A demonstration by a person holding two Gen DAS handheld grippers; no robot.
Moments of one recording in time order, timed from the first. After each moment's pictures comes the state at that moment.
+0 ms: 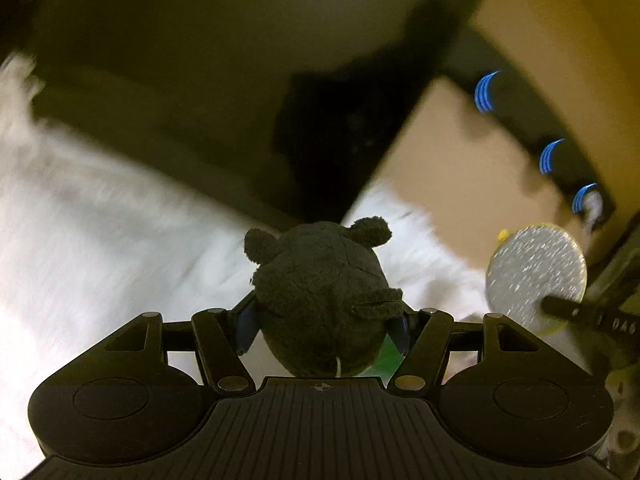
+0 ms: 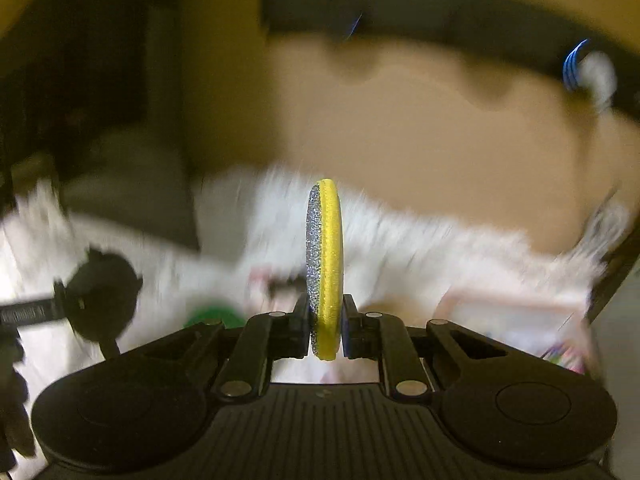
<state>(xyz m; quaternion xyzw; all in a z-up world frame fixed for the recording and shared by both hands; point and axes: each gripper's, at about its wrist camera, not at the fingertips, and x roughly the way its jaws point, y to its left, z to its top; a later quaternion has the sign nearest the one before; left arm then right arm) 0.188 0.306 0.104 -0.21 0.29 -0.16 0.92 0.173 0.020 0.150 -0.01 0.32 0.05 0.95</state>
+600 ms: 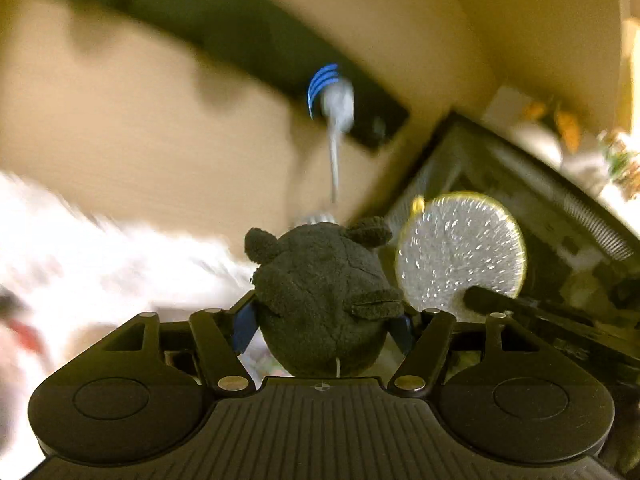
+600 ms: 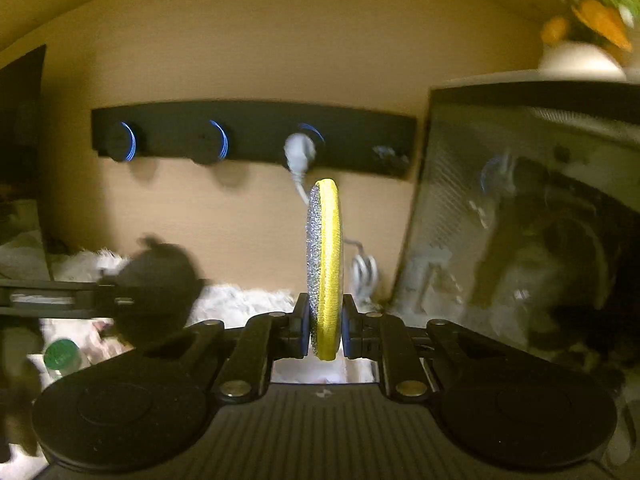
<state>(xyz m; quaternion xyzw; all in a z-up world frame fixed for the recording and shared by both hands) 0.212 0.013 0.138 -0.17 0.31 -0.42 0.83 0.072 -0.178 0.221 -0.01 0.21 -0.09 0.97</state>
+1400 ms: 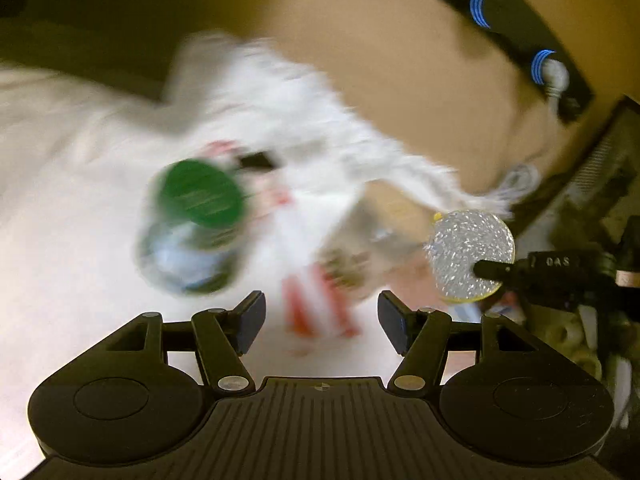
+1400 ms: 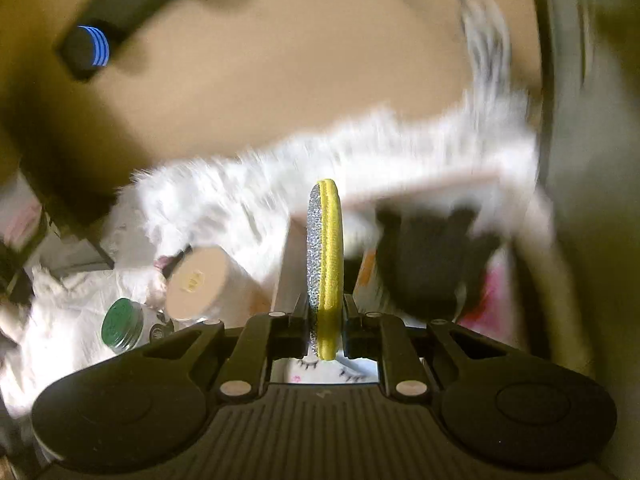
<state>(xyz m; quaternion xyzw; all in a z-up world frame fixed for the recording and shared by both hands) 0.155 0.149 0.068 -0.17 0.39 -0.17 0.89 0.191 -0.191 0.081 0.21 0.40 0.07 0.89</state>
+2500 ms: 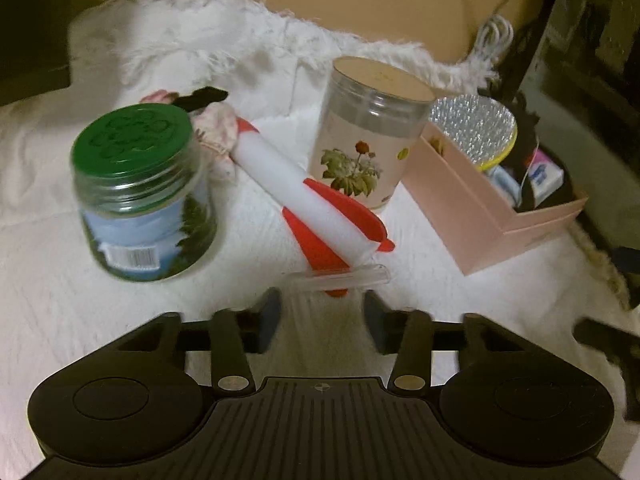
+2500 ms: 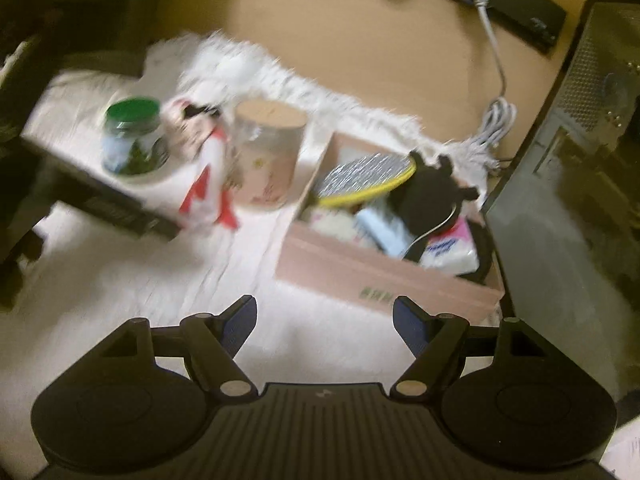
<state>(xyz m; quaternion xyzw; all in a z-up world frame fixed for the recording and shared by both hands) 0.176 0.114 0.014 0.03 0.41 -0.26 0.87 0.037 -0.049 0.065 -0.11 0.36 -0.03 0.93</state>
